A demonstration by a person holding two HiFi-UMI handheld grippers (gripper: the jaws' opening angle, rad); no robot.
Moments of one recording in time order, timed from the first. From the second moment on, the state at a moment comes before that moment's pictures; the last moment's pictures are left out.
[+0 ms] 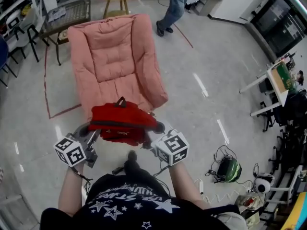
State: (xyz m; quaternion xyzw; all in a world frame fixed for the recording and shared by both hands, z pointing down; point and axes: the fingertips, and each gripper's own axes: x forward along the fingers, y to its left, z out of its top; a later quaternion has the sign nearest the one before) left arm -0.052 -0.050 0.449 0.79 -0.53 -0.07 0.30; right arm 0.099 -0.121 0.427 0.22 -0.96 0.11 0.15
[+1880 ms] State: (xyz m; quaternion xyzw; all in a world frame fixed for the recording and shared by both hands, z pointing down) left arm -0.022 0.285 0.407 0.83 -0.48 -0.09 0.26; right arm 0.135 0.237 0.409 0.27 -0.95 0.12 0.13
